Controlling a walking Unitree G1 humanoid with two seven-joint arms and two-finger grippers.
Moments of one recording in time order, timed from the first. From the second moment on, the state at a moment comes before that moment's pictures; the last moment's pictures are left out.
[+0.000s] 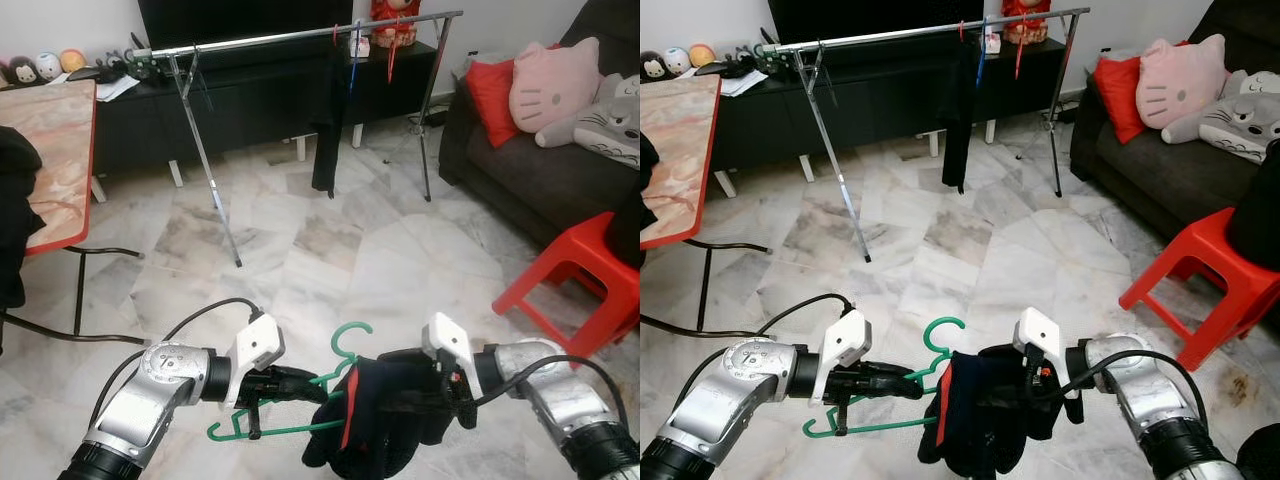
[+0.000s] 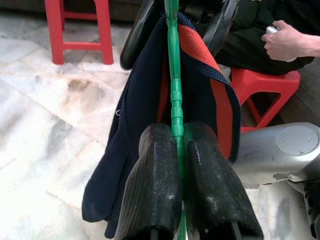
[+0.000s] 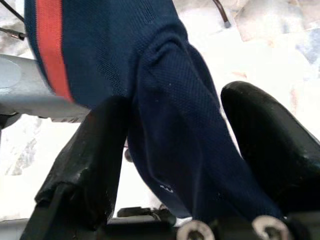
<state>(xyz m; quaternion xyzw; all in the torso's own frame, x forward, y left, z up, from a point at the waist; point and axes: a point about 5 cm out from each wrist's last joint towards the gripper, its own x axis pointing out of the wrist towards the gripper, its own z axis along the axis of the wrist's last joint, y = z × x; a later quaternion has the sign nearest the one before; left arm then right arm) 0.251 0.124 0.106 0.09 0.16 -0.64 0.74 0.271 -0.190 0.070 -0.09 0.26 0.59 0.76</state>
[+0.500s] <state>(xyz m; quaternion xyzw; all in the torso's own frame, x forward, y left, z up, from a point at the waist) 0.251 0.123 0.105 0.09 0.16 -0.64 0.75 0.274 -0.188 0.067 -0.09 0.26 0.59 0.76</state>
